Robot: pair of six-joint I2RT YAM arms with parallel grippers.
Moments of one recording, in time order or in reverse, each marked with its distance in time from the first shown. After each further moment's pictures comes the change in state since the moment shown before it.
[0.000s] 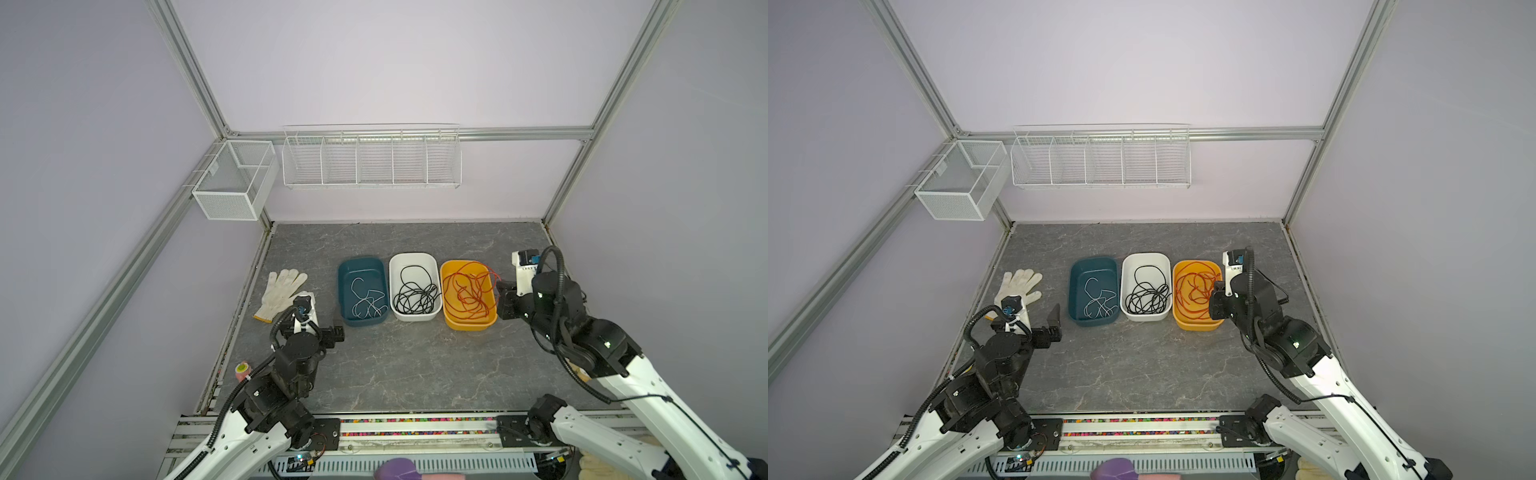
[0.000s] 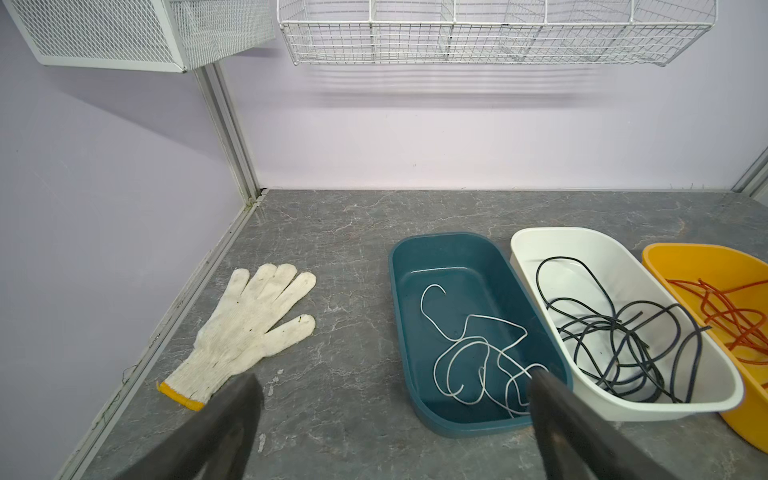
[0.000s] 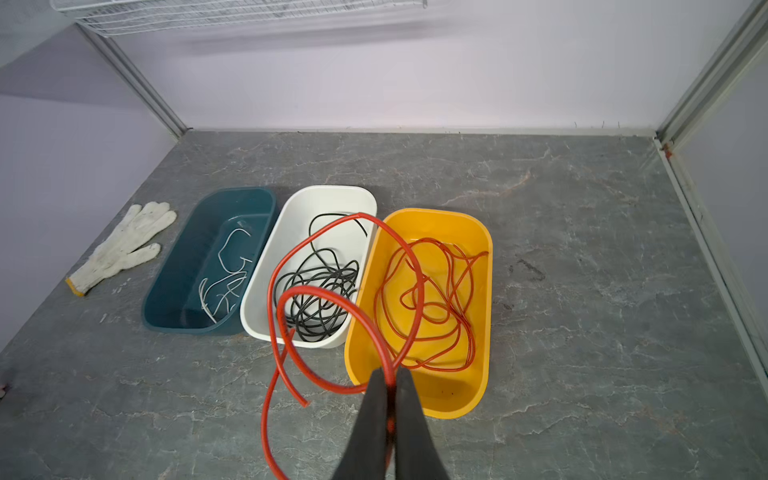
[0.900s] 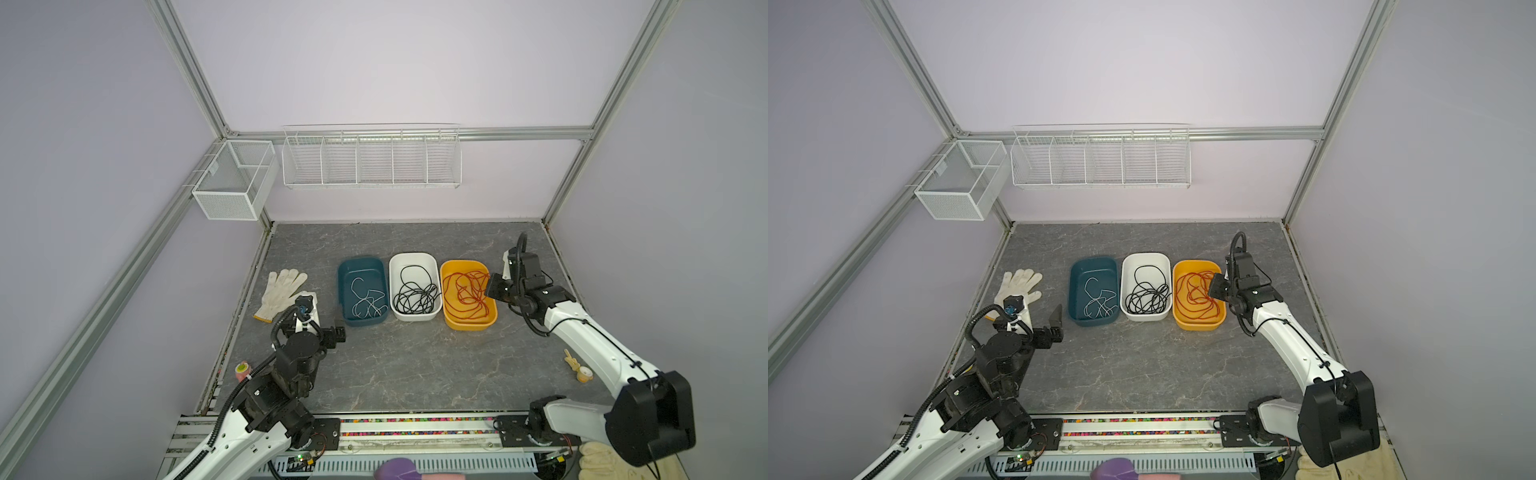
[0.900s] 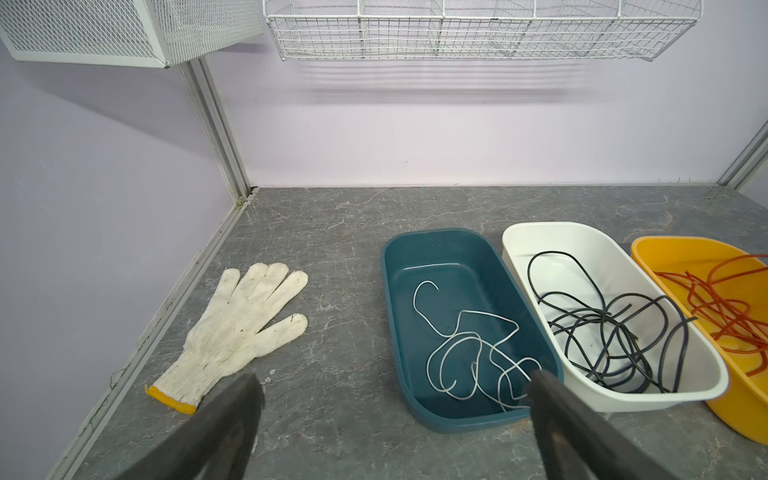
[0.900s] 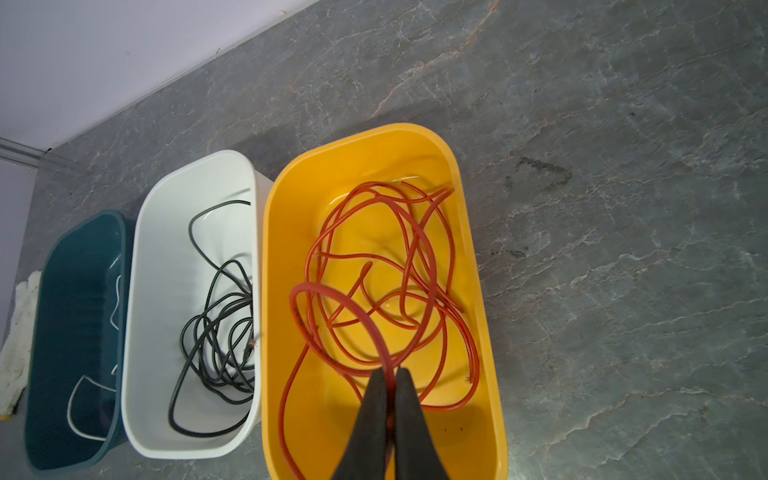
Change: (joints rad) left arm 0.000 0.006 0.000 0.000 0.026 0.000; right arm -0.337 0.417 -0.155 0.305 -0.260 0.173
